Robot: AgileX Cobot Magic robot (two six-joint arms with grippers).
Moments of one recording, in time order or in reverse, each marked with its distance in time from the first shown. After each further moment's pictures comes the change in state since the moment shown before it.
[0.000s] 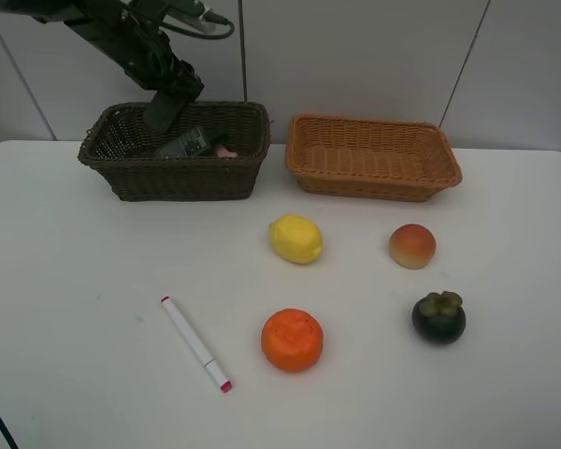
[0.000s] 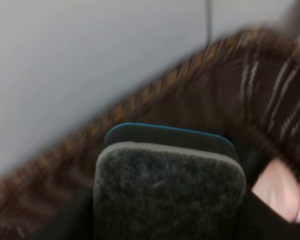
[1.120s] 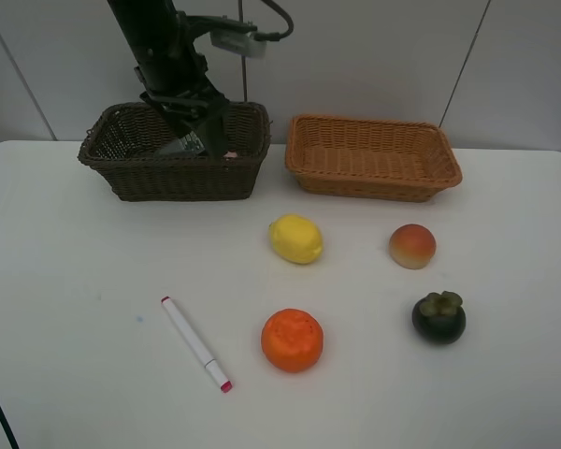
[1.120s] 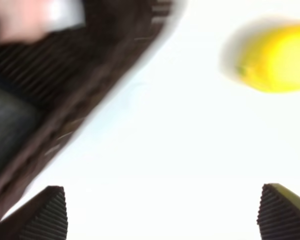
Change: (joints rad) left arm -0.153 -0.021 -0.174 0.006 0.784 -0.074; right arm 0.000 0.000 0.000 0.000 0.000 0.000
